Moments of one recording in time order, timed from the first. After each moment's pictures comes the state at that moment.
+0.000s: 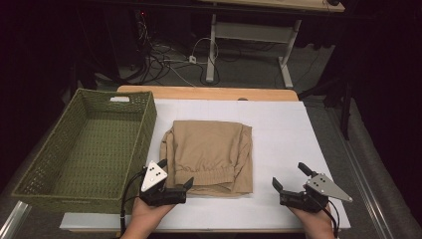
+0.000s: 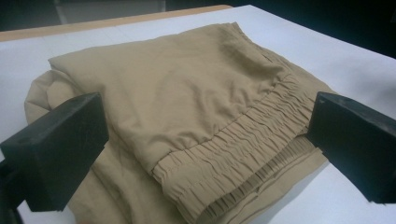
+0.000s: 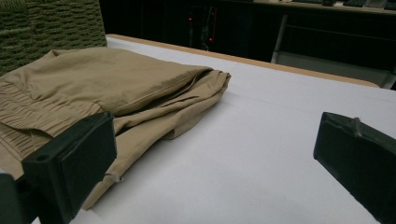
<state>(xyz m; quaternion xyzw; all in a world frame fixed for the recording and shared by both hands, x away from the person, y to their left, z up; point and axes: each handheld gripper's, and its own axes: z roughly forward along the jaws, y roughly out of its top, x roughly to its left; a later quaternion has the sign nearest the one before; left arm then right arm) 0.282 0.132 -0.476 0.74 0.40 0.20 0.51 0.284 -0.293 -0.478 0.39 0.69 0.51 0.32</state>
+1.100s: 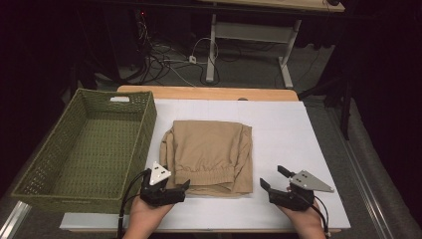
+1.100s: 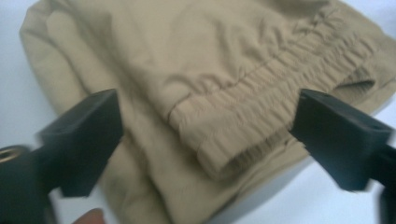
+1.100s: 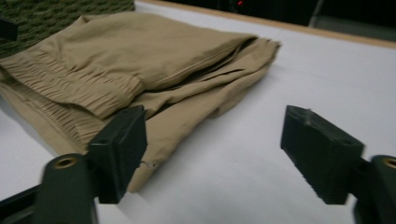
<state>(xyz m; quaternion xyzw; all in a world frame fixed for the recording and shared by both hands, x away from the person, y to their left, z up) 0.285 0.134 -0.489 0.78 0.45 0.18 0.40 0.296 -0.258 -0.482 0.39 0.75 0.47 0.24</state>
